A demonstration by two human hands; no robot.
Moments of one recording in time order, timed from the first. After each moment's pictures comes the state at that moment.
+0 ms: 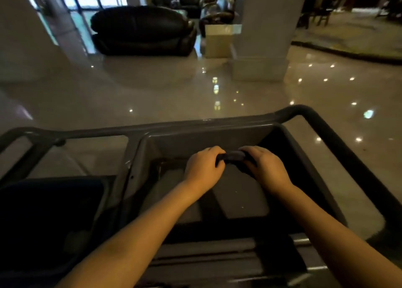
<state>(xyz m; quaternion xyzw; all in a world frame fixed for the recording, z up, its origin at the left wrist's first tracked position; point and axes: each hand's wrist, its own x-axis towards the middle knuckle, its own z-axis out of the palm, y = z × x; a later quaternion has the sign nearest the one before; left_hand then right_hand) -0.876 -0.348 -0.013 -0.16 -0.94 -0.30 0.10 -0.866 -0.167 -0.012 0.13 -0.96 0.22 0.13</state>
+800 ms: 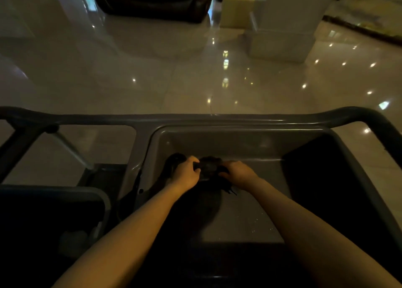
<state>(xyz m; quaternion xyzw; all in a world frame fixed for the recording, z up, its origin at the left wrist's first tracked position) -0.989 -0.453 -0.139 0.08 -0.91 -0.37 -0.16 -1.013 -0.276 -0.132 0.13 -0.95 0.16 -0.25</state>
